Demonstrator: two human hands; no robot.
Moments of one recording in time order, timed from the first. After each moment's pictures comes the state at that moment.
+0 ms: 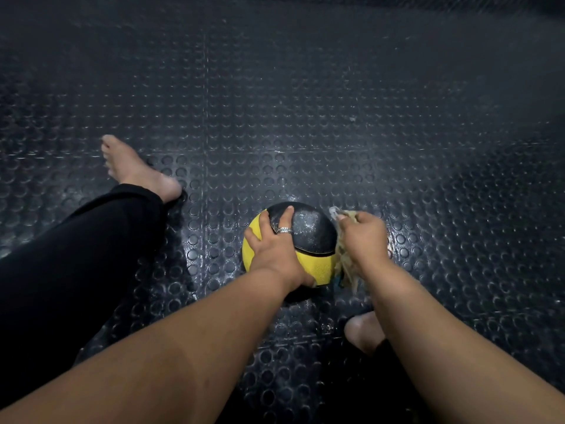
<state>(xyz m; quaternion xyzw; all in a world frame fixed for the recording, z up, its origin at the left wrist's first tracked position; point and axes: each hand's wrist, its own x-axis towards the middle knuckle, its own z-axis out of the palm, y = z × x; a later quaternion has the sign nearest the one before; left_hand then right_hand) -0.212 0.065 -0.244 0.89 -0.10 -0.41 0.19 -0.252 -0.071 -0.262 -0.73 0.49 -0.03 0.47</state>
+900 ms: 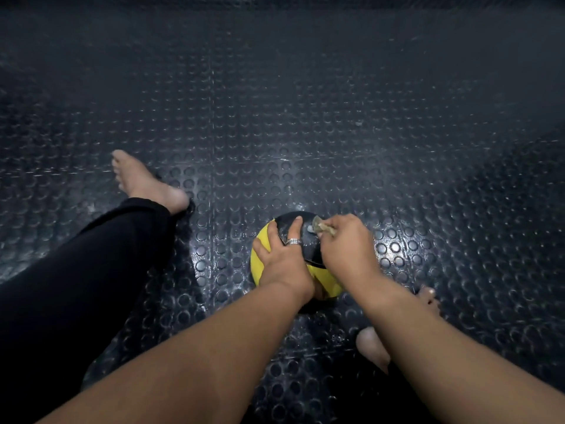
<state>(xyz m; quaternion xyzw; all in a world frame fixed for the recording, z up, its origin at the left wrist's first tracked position) -0.214 0.057 -0.246 0.89 -0.10 -0.40 0.19 -0.240 -0.045 -0.249 -0.88 0.36 0.01 0.32</state>
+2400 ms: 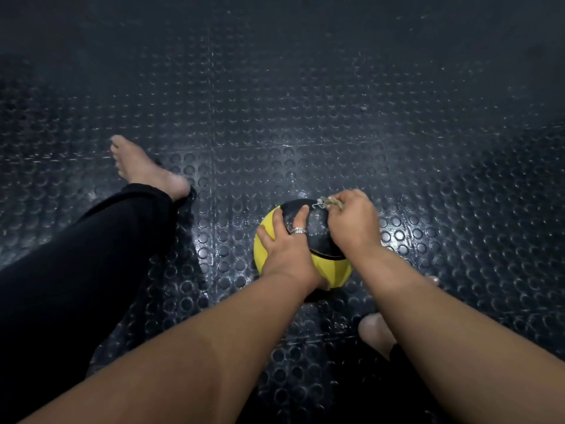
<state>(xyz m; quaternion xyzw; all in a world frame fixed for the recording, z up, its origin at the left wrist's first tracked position) -0.223 0.062 -0.250 0.90 -0.12 -0.39 0.17 -0.227 -0.063 -0.273 -0.89 0.35 -0.03 0.29</state>
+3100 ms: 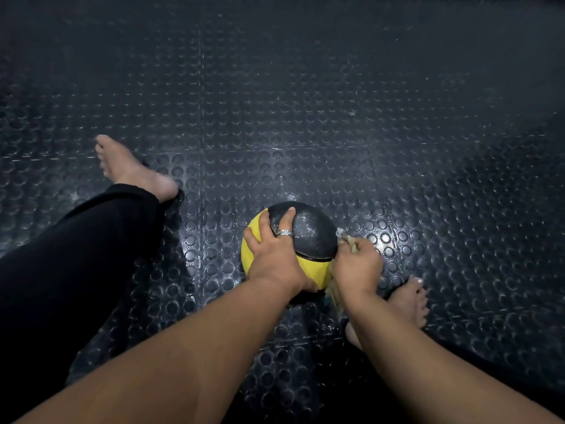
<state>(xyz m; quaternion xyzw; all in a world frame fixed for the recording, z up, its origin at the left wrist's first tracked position) -0.219 0.061 -0.249 0.90 -0.12 -0.38 0.17 -0.285 -0.040 -0.286 -0.69 0.58 -0.11 0.42</state>
